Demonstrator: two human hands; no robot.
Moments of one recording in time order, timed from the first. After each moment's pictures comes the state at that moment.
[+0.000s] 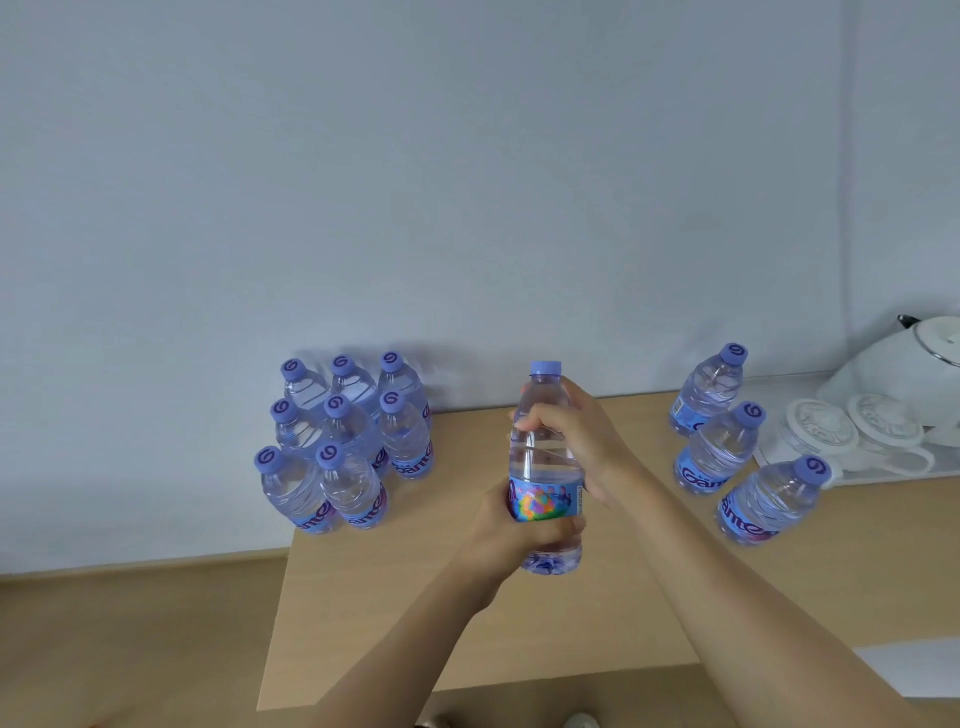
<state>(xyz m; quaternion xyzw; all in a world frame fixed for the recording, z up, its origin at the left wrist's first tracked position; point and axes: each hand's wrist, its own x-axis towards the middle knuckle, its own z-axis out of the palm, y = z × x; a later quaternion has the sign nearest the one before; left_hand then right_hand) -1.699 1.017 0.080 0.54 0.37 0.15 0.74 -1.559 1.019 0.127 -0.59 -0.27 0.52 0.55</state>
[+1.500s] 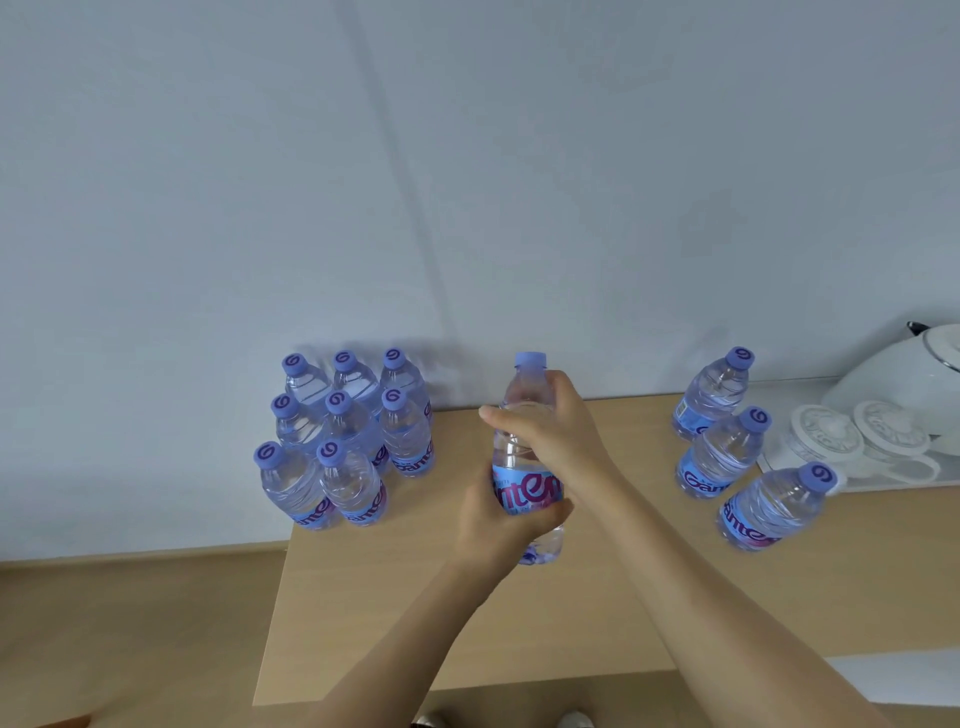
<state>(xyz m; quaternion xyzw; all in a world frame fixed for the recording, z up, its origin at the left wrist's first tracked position) -1.699 1.016 0.103 0.56 0.42 0.26 0.67 -1.583 1.031 0.129 -0.67 -0.27 0.42 0.54</state>
